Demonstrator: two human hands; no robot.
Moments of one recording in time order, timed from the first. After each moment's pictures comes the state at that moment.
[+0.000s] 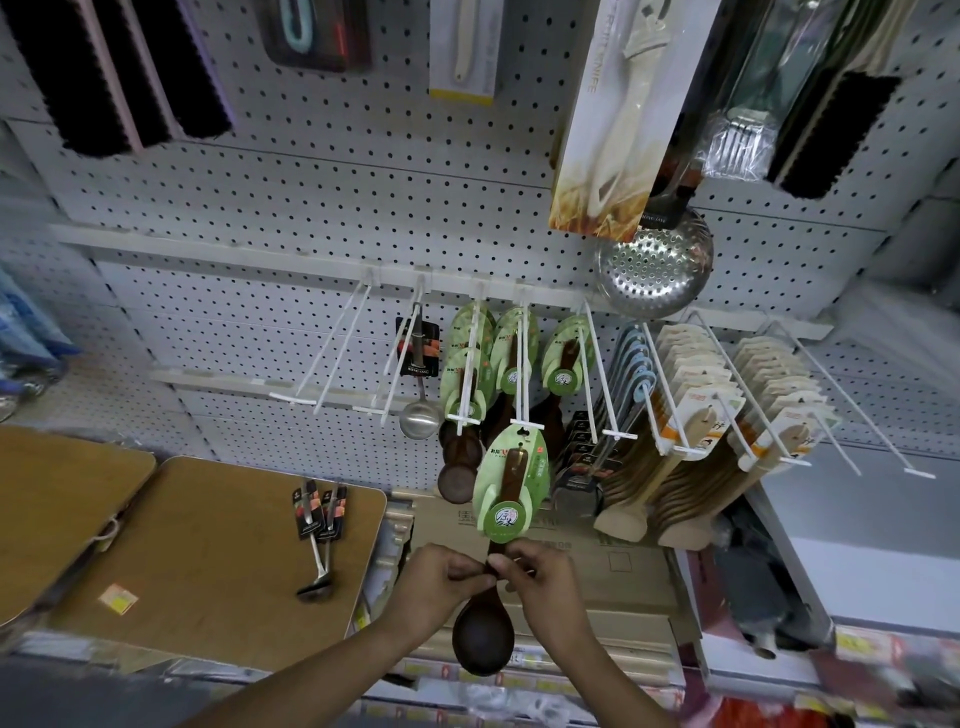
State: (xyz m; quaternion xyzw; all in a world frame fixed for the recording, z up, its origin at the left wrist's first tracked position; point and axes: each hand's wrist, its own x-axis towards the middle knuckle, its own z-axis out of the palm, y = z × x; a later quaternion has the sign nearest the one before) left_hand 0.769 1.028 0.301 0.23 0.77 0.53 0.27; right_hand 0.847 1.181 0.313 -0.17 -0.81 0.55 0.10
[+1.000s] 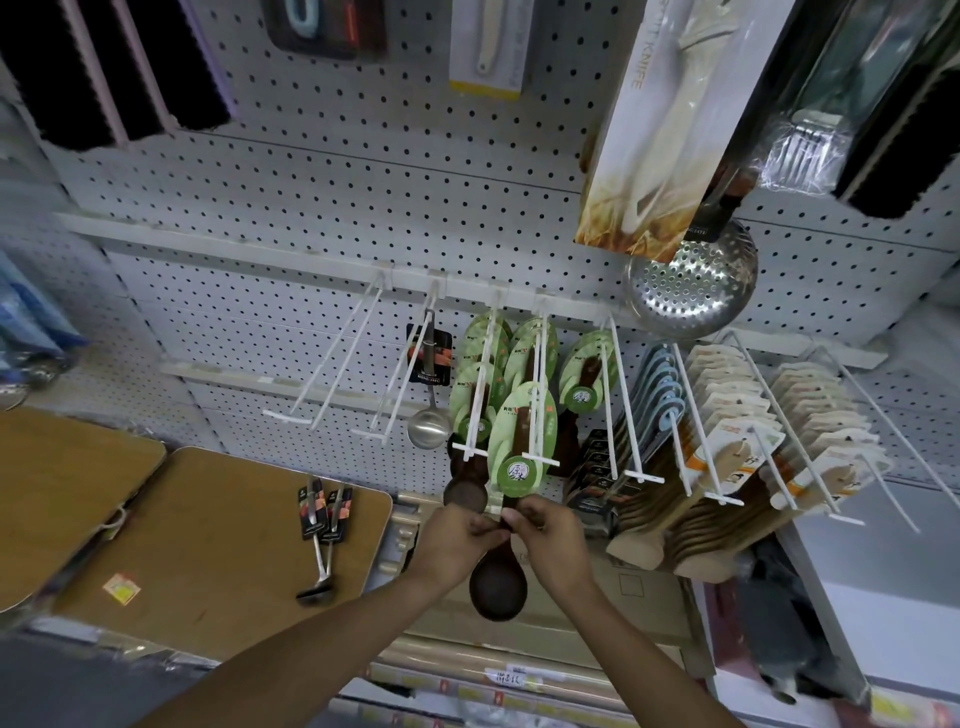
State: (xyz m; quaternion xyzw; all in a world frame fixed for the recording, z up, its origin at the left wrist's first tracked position) left_hand 0.706 1.080 0.305 0.20 0.83 0.48 0.21; right_hand 0.769 1.221 0.324 -0.17 -0.85 0.49 0.09
